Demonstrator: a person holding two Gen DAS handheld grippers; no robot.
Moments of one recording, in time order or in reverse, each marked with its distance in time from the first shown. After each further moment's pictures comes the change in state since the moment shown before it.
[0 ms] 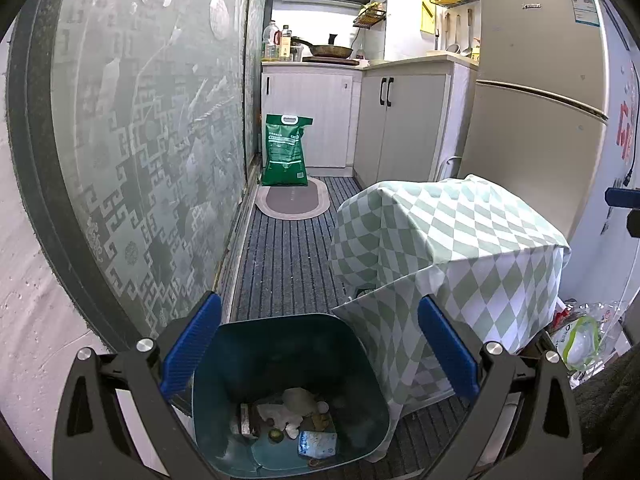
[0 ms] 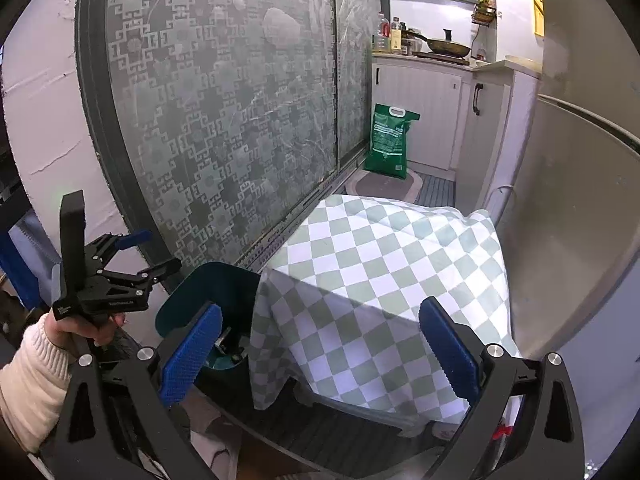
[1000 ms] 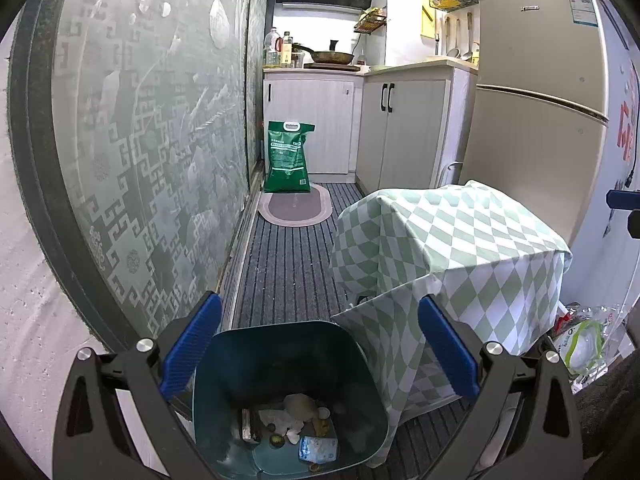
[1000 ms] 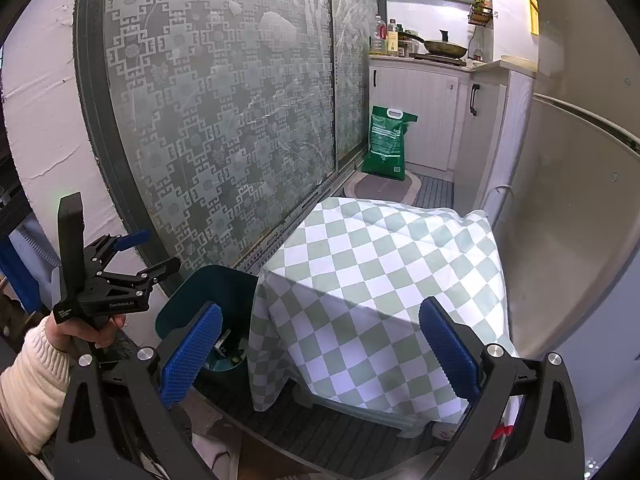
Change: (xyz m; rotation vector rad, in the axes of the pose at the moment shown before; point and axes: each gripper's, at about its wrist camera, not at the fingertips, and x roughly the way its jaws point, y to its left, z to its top) left arm -0.002 -0.007 0.003 0.005 -0.020 0.020; right arm -0.004 -0.003 -0.001 0.015 -0.013 0.000
